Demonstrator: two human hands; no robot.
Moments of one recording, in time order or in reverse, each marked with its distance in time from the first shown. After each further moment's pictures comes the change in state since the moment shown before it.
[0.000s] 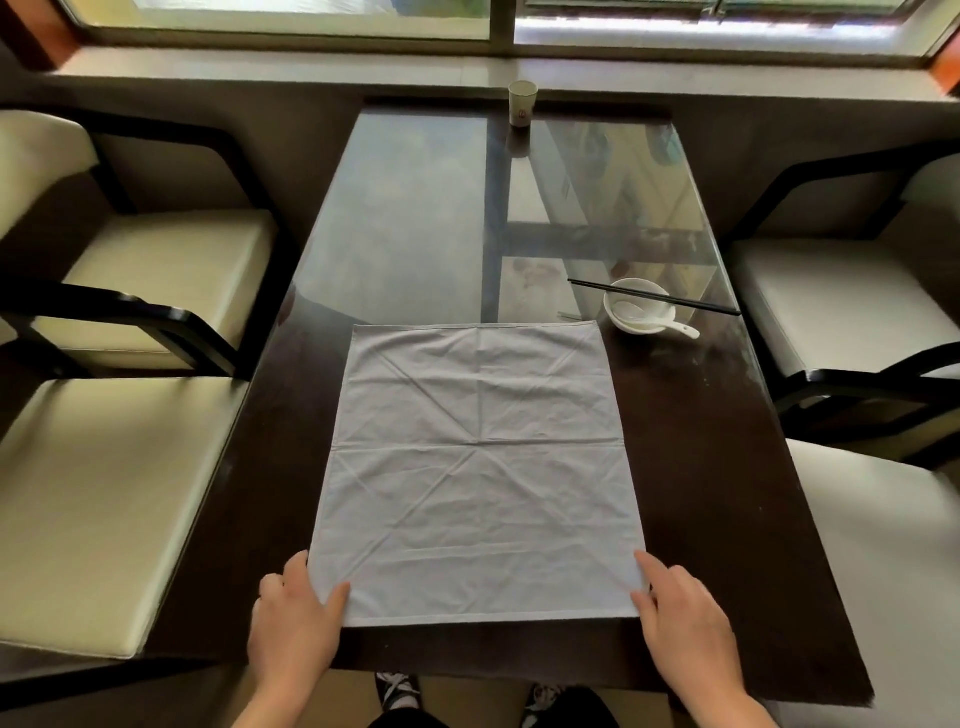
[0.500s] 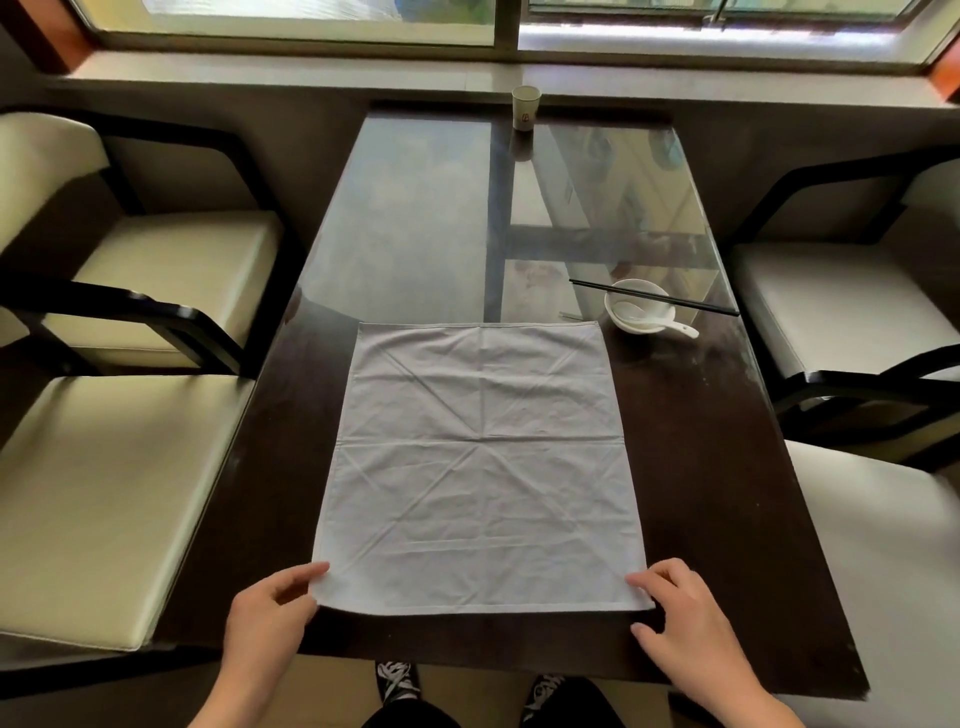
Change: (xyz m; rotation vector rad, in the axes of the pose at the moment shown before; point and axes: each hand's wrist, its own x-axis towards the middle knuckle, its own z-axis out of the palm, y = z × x) left_hand 0.001 -0.033 -0.016 -0.608 -0.085 0.001; right_hand -0.009 0.016 -0.012 0.132 -0.130 -0.169
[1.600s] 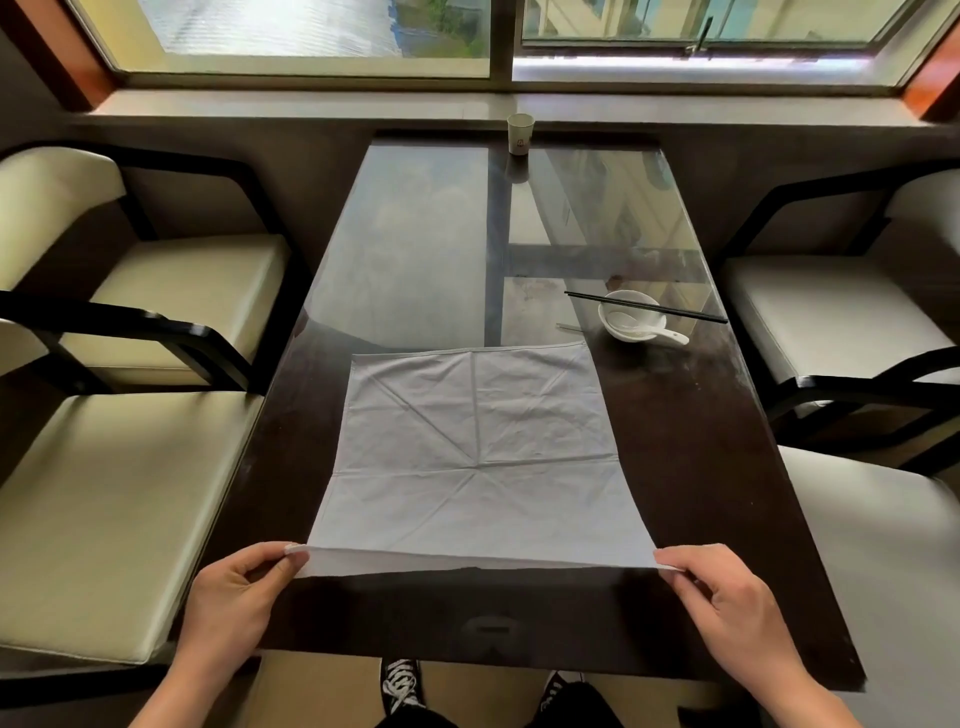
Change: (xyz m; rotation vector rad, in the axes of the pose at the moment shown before) left_hand 0.009 0.012 -0.044 -0.122 0.055 0.316; right_hand -0.013 0.011 -0.036 0.155 0.356 -0.193
